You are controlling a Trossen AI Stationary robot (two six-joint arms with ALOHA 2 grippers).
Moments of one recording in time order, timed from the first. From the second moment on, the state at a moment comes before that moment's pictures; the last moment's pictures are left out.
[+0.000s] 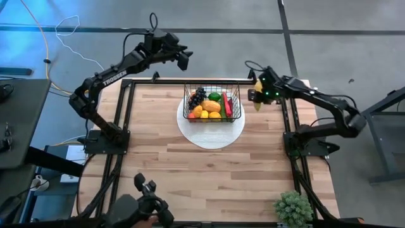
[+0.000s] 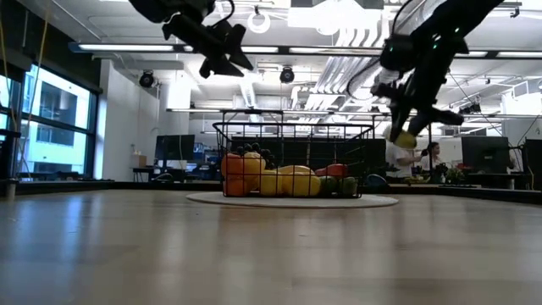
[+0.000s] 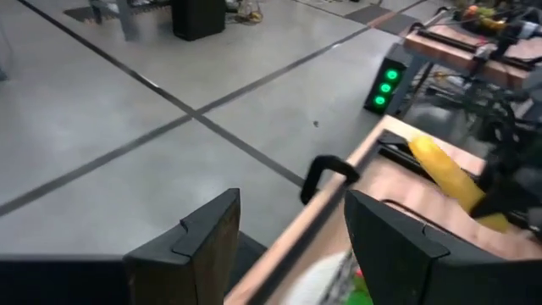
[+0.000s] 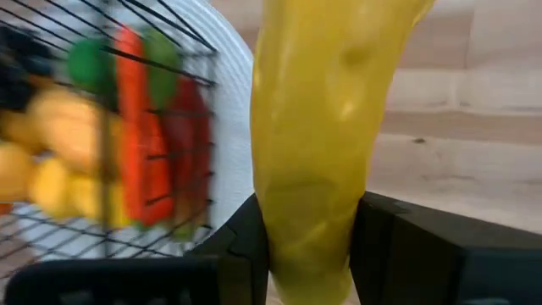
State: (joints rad) left arm 0.93 1.58 1.42 -0.20 0.20 -0.05; right arm -0.80 1.25 0.87 -0.74 -0.12 0.75
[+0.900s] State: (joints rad) left arm 0.72 1.33 1.42 -0.46 0.19 -0.18; right arm -0.56 1.09 0.87 -0.17 0.01 0.39
